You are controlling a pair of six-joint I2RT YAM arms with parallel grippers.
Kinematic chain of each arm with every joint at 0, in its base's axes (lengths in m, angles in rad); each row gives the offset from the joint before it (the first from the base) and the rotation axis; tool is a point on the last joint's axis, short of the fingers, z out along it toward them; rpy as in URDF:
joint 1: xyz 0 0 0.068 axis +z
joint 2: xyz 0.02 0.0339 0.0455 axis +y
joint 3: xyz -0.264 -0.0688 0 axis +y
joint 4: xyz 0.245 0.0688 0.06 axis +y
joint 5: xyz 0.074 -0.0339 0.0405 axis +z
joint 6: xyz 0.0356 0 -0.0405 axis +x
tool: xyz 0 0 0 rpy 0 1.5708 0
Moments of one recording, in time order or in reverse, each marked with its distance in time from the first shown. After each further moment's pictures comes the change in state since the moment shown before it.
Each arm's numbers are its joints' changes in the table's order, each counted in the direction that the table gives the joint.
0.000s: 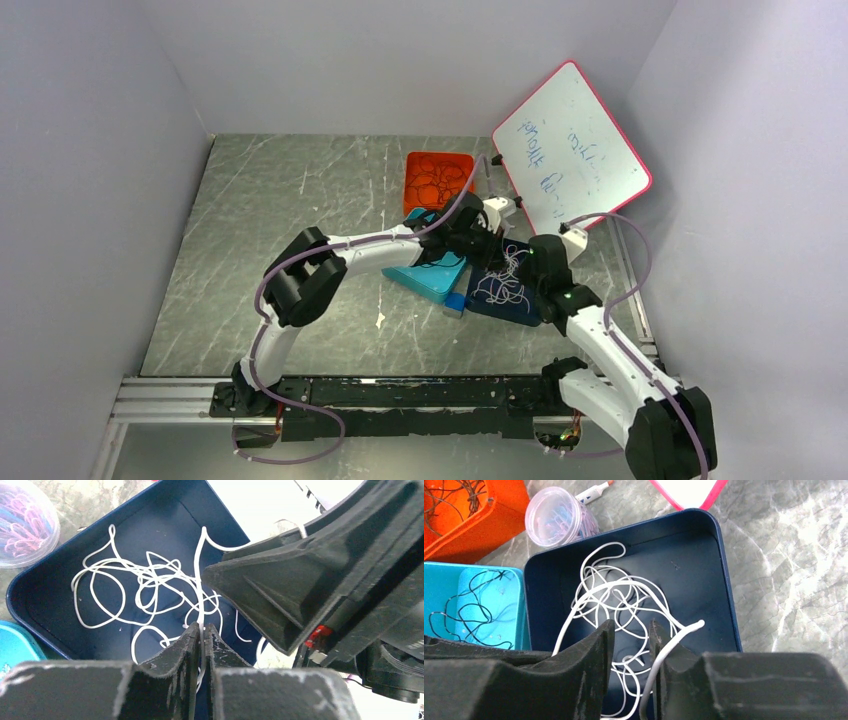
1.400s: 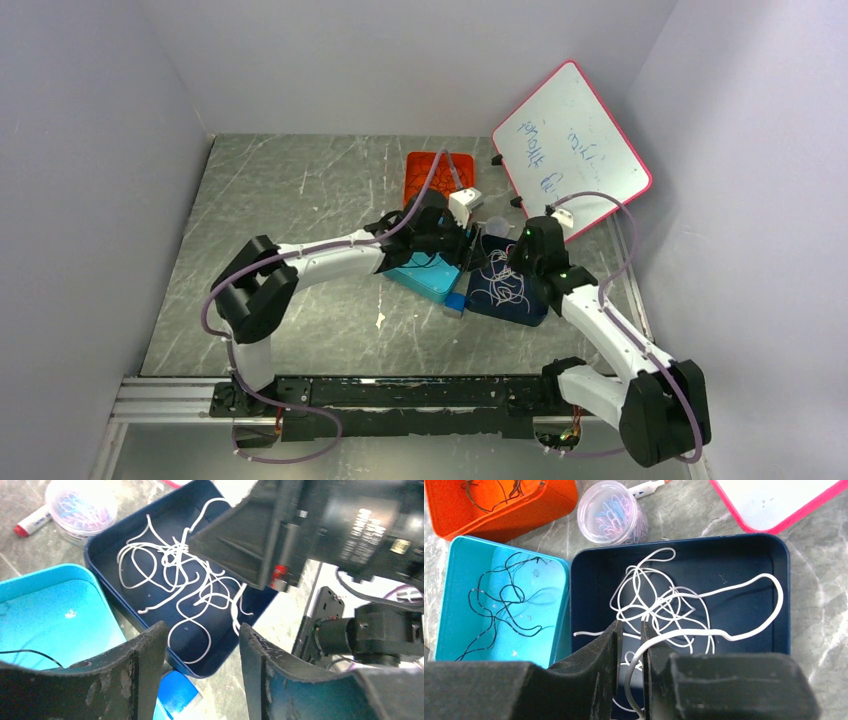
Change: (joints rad) left arm 0.053 -0.266 0.275 -0.092 0.064 0.030; right arm -0.010 0.111 -0.123 -0.009 0.153 -0.089
